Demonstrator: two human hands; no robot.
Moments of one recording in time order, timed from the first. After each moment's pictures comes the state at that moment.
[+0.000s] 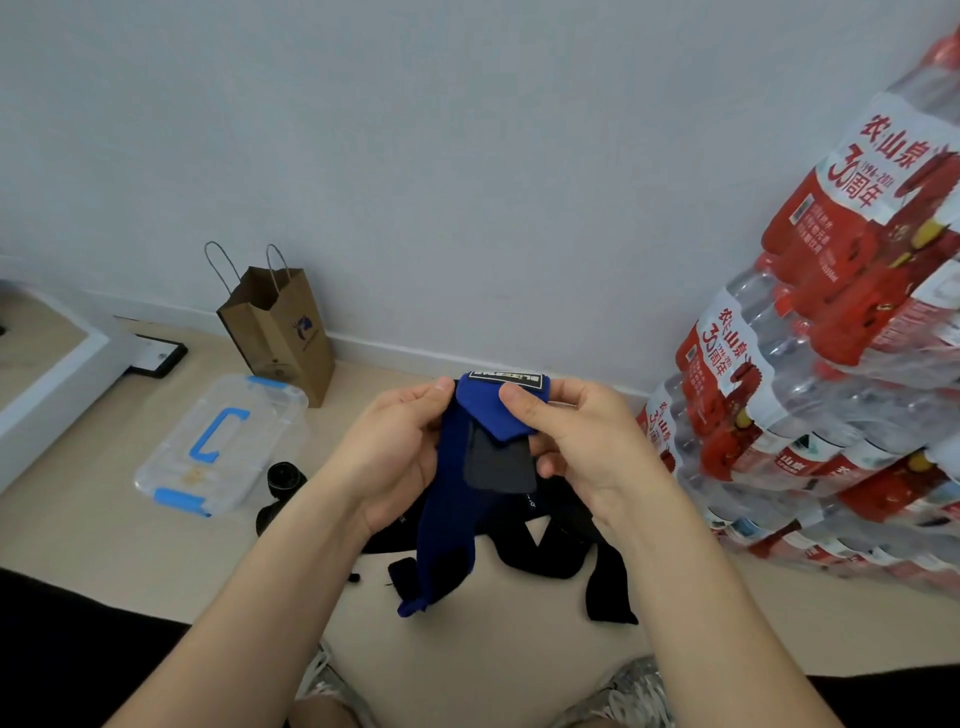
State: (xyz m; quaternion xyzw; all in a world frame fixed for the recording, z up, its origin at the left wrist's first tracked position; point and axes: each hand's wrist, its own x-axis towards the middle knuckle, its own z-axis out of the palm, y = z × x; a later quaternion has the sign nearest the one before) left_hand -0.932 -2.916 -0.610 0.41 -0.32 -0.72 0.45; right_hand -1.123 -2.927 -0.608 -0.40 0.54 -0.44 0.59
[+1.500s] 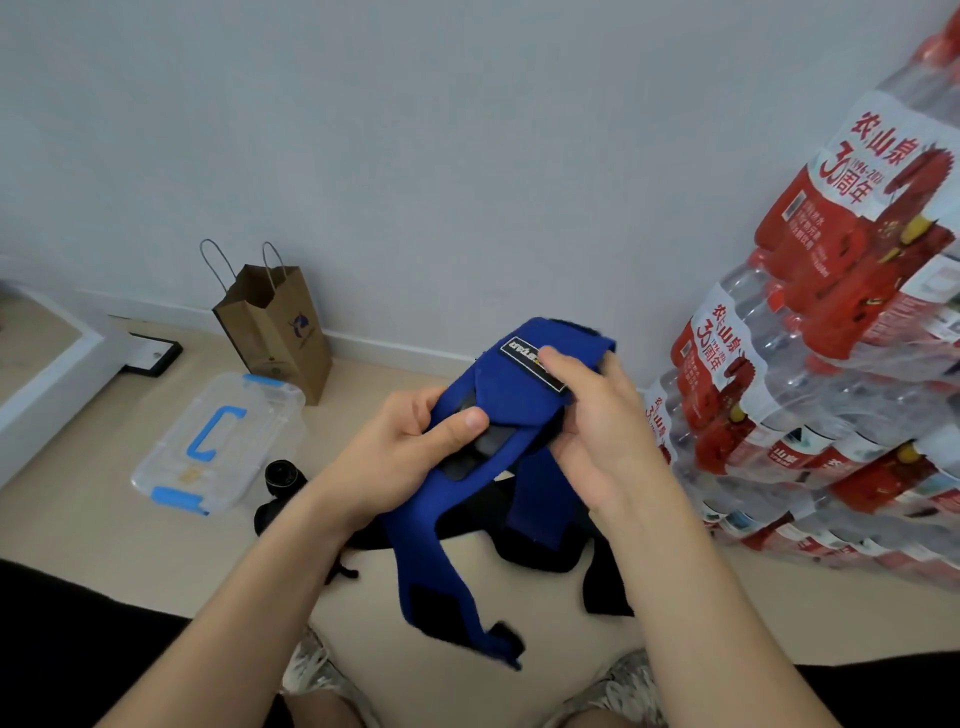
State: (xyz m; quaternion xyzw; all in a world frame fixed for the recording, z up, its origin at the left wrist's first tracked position) left_hand -0.921 -2.905 -0.613 0.40 -0.57 -0.59 0.40; right_hand -1.117 -2.926 -0.593 -0.25 0.45 -0.59 0.63
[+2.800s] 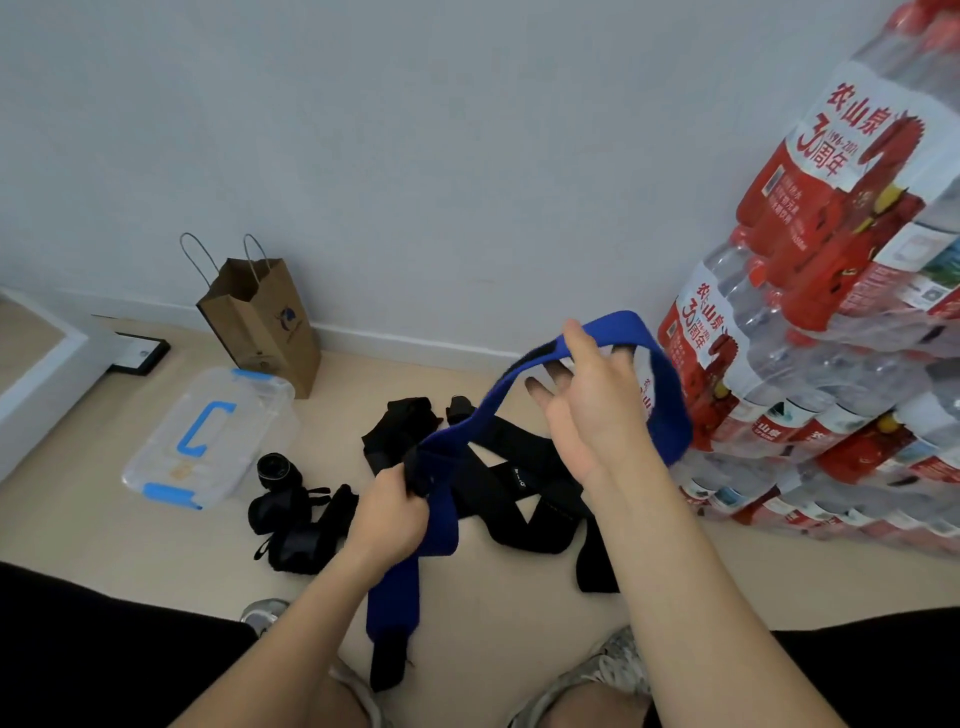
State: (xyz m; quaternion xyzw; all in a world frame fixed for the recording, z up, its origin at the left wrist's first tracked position) left_hand -0.924 -2.888 -0.744 0.71 -0.52 -0.43 0.22; right_hand -1.129 -2.939 -0.611 -0.20 0.44 -0.64 0.59
